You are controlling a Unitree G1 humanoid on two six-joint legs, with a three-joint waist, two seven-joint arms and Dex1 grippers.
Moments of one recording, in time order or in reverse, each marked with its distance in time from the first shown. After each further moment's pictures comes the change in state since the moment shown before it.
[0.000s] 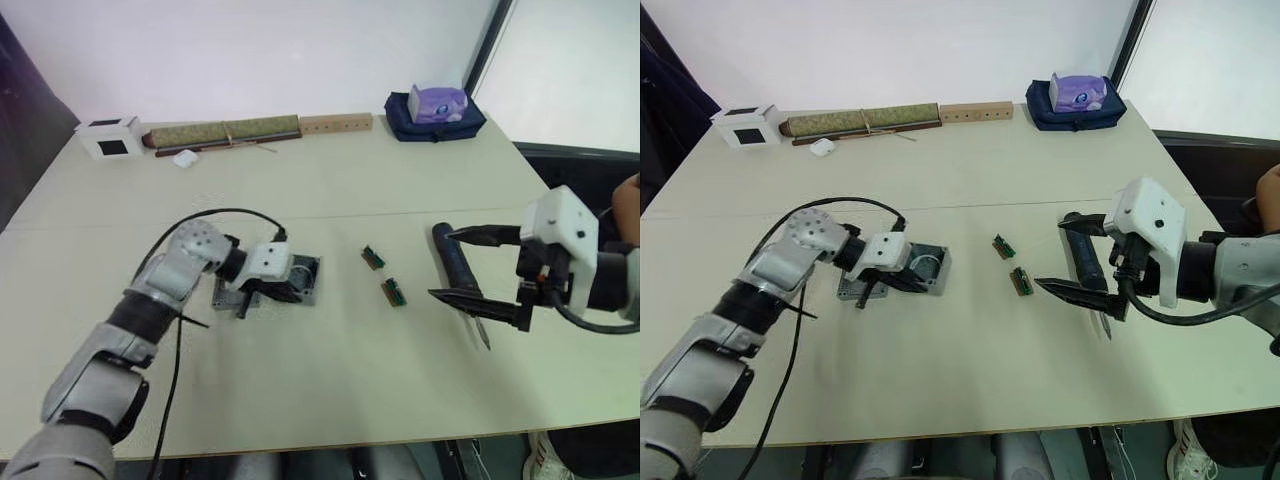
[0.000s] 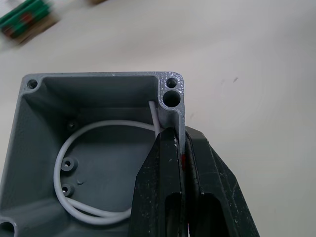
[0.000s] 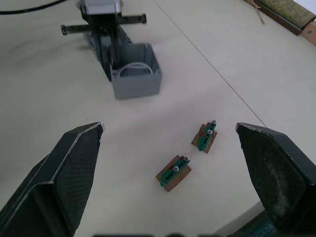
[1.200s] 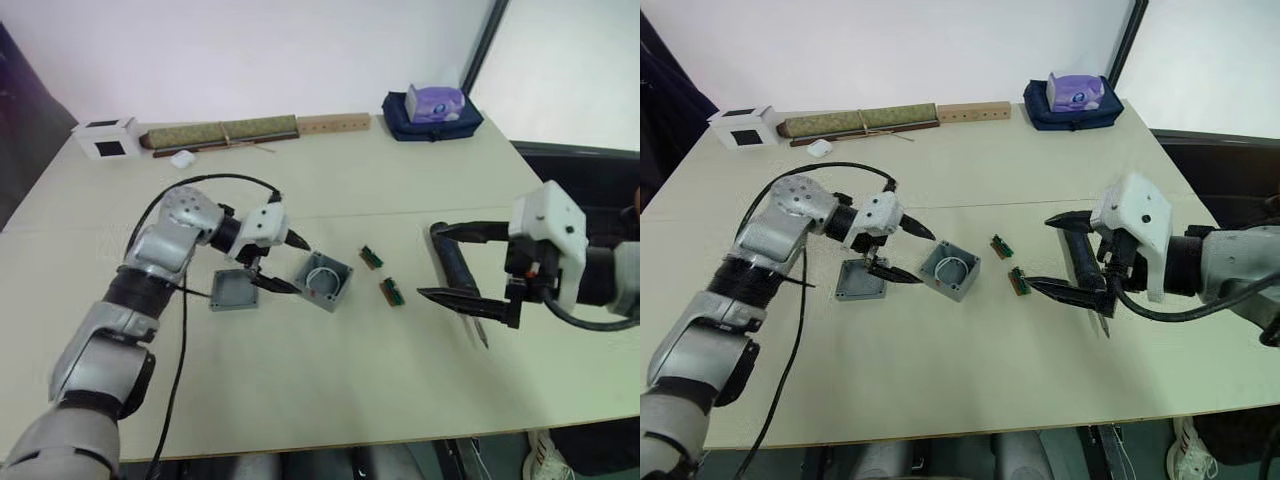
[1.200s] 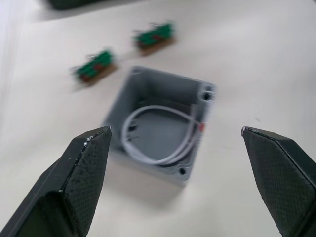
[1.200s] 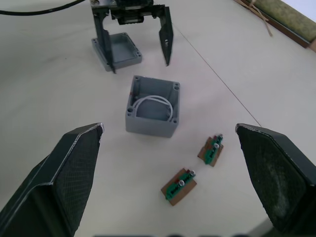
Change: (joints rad) left arm 0.092 0.085 0.238 -0.237 -0.078 0.286 0.162; right arm -0.155 -0.018 0.165 0.049 0.031 -0.057 -0.014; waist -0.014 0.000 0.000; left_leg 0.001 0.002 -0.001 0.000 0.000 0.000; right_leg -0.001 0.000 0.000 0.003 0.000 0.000
